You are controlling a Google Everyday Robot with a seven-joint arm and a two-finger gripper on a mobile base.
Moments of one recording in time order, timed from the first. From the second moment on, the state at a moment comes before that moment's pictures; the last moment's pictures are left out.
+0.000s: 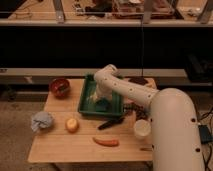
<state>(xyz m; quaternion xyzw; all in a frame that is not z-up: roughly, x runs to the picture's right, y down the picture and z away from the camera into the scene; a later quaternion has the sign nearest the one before) -0.019 0.064 0.941 -0.13 -0.25 -0.74 0.61</state>
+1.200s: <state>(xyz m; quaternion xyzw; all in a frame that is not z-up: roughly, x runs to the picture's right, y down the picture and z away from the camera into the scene) 0.017 0.019 0.897 -0.07 -0.35 -0.71 0.61</state>
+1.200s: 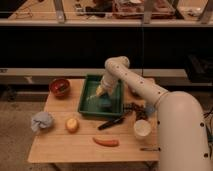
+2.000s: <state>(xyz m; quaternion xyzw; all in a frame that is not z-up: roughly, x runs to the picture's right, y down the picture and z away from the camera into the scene) 0.179 0.041 0.812 -0.05 -0.34 -0.67 0.66</state>
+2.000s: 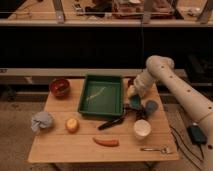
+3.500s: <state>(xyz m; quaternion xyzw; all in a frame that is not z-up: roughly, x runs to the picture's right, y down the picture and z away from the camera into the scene) 0.185 0.072 0.691 -0.11 -0.29 -0.72 0.62</state>
